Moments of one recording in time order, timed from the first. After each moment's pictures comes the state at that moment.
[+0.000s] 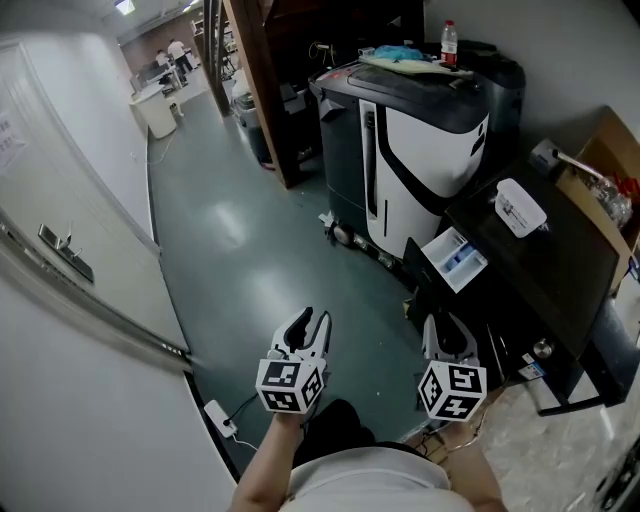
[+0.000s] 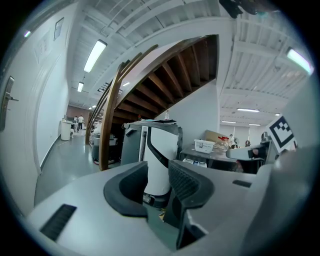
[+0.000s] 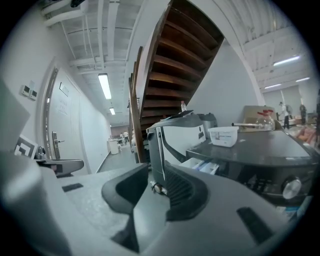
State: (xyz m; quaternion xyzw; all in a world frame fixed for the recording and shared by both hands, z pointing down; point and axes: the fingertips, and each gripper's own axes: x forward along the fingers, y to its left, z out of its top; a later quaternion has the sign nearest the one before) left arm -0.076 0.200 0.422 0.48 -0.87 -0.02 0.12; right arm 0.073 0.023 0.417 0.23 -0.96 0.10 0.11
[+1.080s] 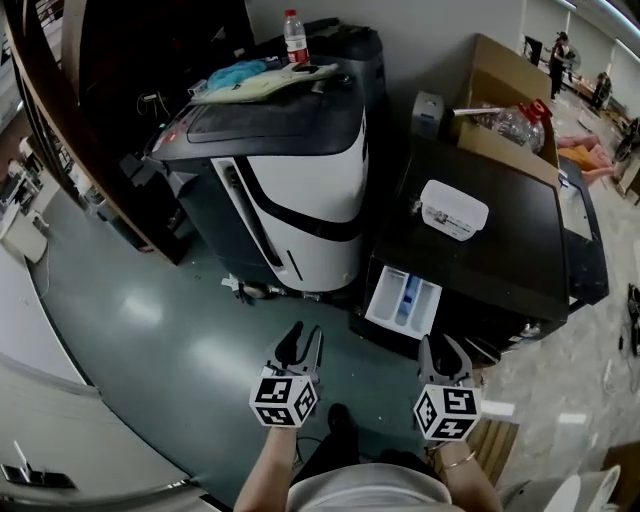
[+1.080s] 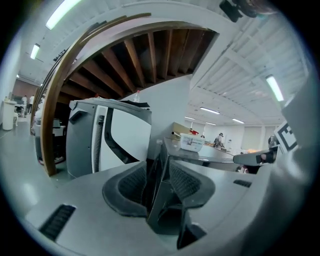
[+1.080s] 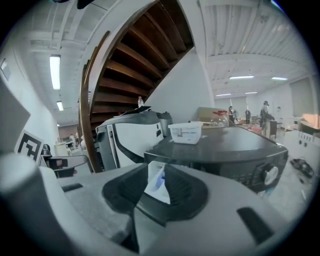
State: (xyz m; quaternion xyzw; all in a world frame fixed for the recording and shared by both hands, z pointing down) left arm -0.201 -0.046 0.449 0.69 -0.70 0.01 0.16; right arm 0.033 -0.102 0.443 0.48 -0.85 0.14 0.12
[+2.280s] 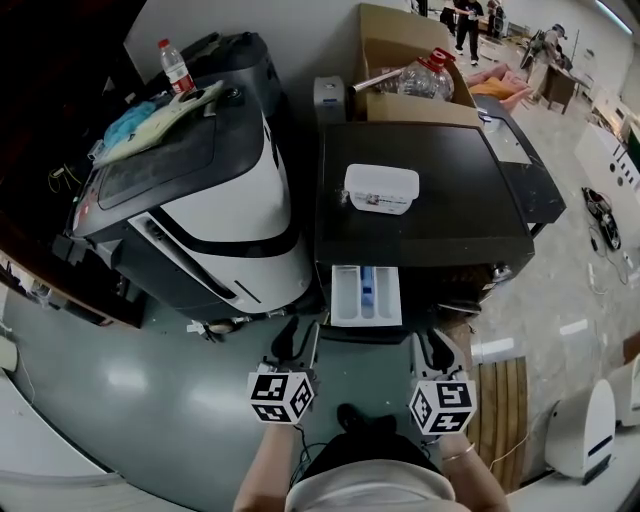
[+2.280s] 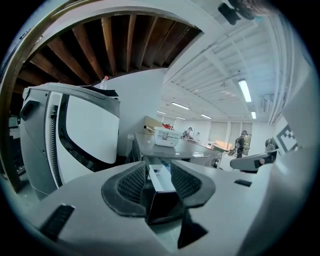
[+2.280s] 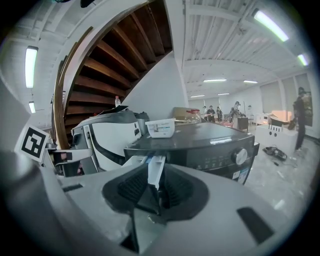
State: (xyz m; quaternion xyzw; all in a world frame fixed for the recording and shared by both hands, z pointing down) left arm -0.148 -0.119 0.457 0.82 -0.56 0.04 0.15; right arm 0.076 -0.084 0.469 0.60 -0.77 0.18 0.11
